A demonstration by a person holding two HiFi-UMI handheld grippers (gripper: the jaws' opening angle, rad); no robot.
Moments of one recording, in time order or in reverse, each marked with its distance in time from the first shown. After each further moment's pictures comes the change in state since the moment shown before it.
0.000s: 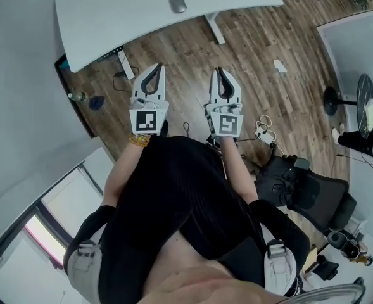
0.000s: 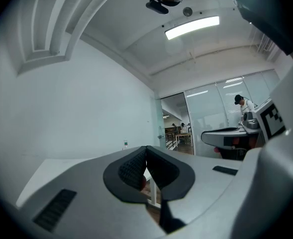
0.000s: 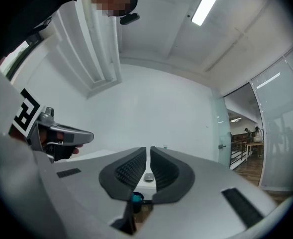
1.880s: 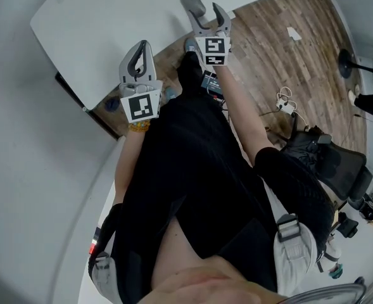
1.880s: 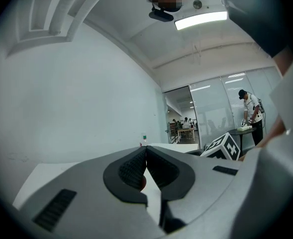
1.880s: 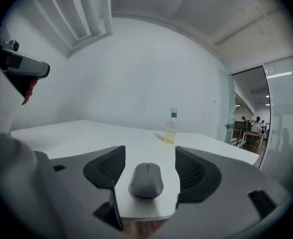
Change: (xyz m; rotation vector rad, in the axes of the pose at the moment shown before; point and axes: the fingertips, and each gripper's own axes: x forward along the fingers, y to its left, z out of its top) left arm 0.121 0.168 -0.035 0.043 0.035 -0.017; right arm 0.299 0.004 -0.159 -0.031 0.289 -0.050
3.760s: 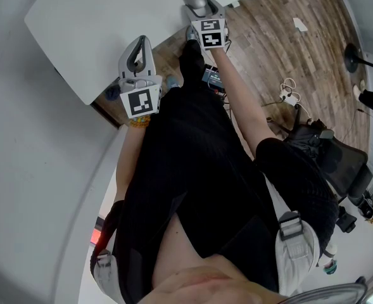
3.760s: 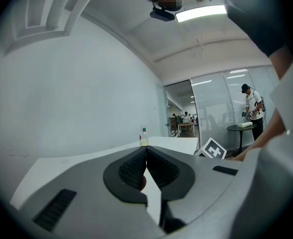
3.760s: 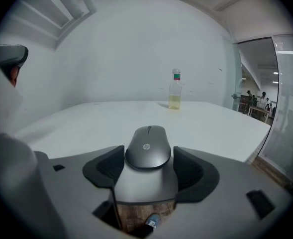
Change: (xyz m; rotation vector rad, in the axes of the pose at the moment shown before) left arm 0.008 -0.007 -0.019 -0.001 0.069 0.009; right arm 0.038 0.003 -0.089 0.095 0.295 0.075
